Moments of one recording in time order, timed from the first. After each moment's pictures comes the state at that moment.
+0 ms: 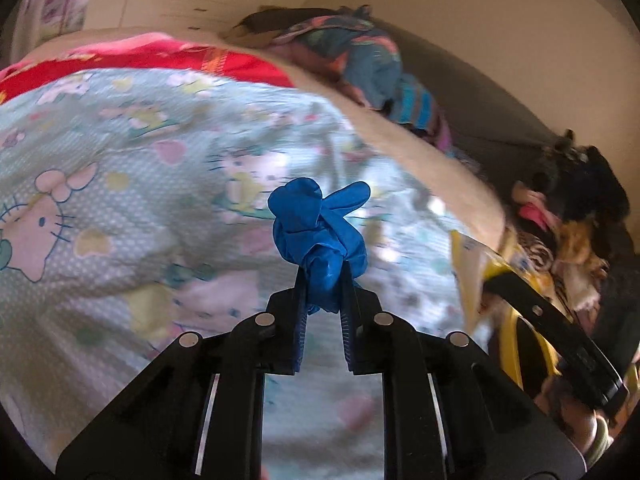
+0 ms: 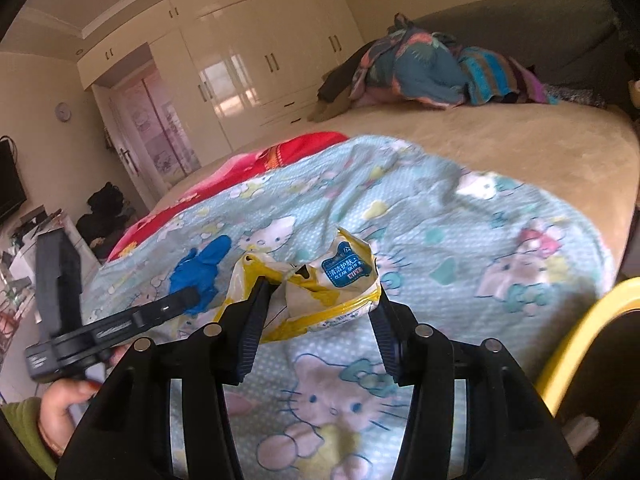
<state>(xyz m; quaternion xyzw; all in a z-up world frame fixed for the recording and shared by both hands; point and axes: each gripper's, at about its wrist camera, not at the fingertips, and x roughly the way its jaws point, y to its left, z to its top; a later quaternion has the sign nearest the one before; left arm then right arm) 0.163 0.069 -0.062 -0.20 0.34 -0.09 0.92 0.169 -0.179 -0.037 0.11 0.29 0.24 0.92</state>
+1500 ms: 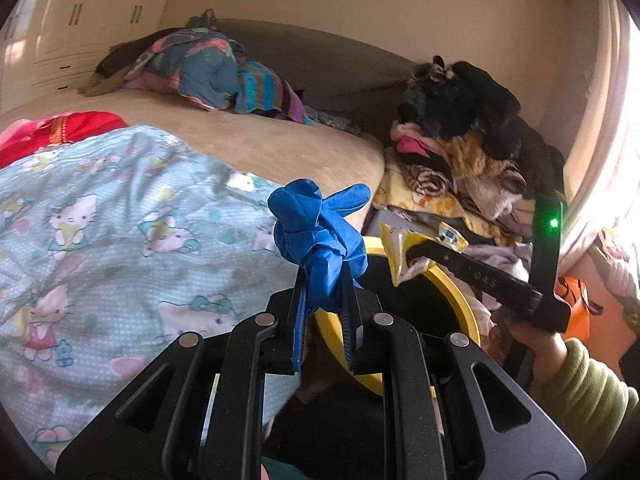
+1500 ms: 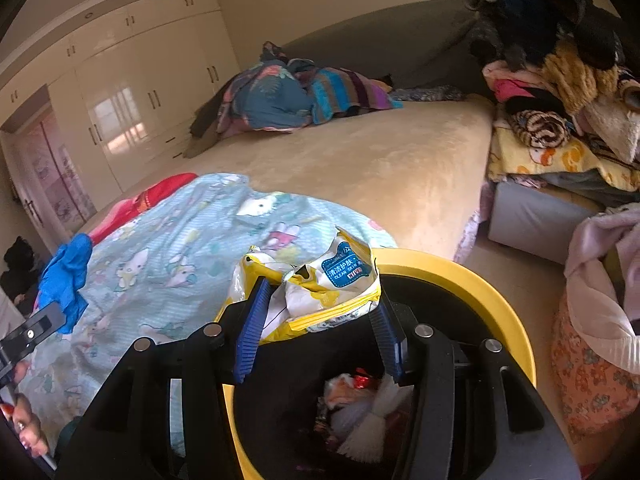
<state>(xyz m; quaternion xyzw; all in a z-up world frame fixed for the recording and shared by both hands) 0.097 -0.096 -0.003 -0.07 0.30 -0.29 0.91 0.084 -0.371 -0.031 0.13 0.30 0.02 0.95</state>
